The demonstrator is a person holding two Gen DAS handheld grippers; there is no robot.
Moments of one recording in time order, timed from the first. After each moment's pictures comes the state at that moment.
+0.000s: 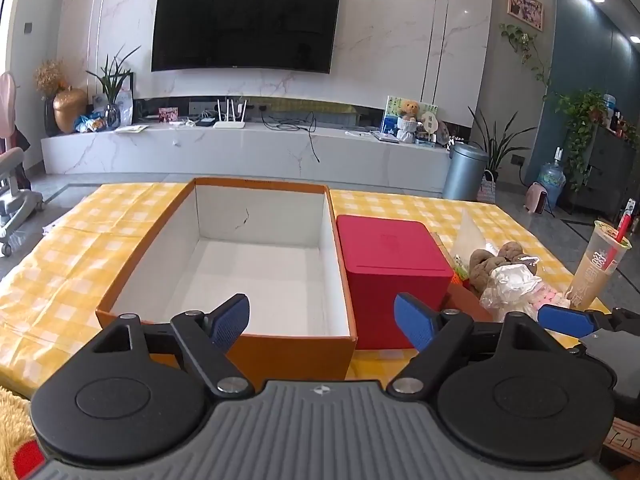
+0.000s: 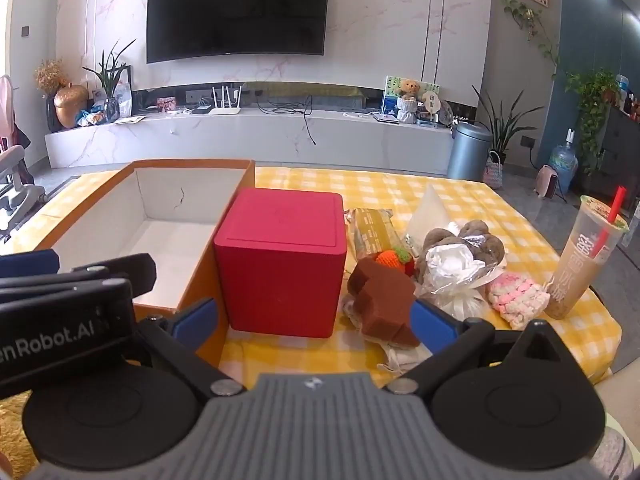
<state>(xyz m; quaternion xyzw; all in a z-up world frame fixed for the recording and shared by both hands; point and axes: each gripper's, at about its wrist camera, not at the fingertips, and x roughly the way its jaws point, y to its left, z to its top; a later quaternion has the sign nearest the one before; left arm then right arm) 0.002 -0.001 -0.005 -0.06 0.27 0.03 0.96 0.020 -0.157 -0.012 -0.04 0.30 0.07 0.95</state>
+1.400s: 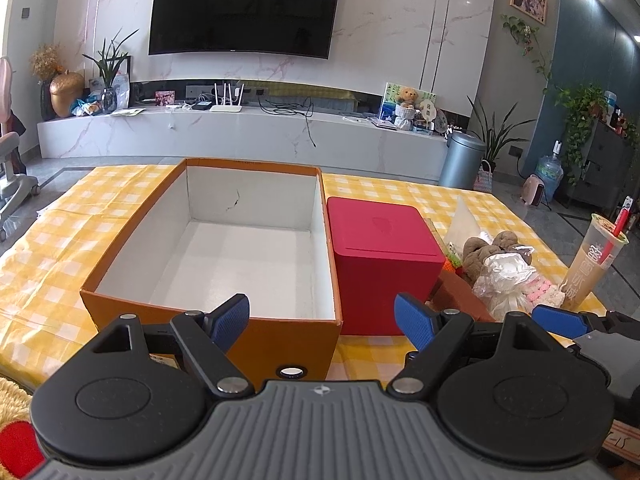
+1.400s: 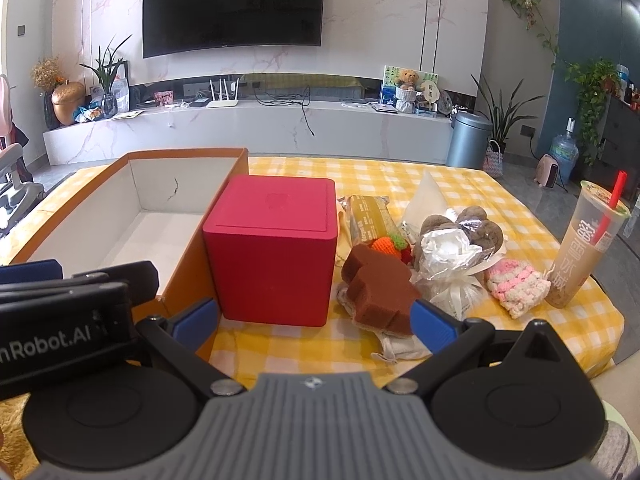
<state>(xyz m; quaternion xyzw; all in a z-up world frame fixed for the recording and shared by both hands) 0.006 -0.009 -0.012 -0.07 0.29 0.02 0.95 0.024 -0.166 -0.021 -0.04 0.31 0.07 0.95</state>
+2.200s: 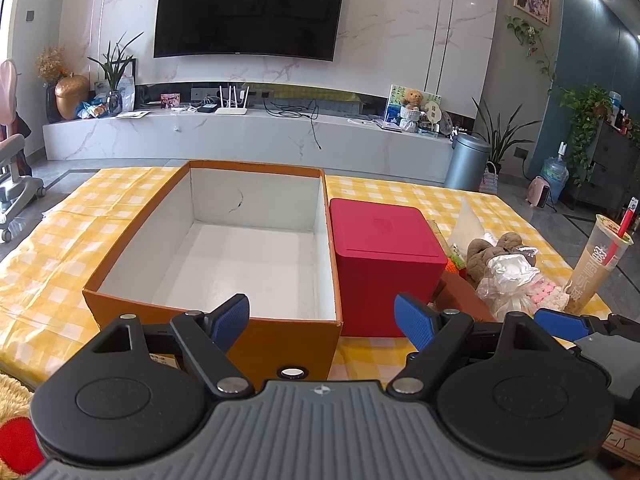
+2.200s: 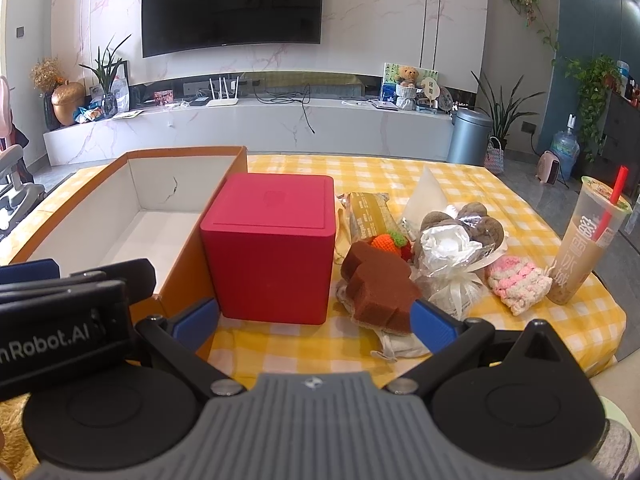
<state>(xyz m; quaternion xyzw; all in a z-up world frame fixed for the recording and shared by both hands) 0.003 -0.010 -0.011 -0.07 0.29 0.03 0.96 0.026 -0.168 -0.023 -0.04 0.32 0.08 0.94</state>
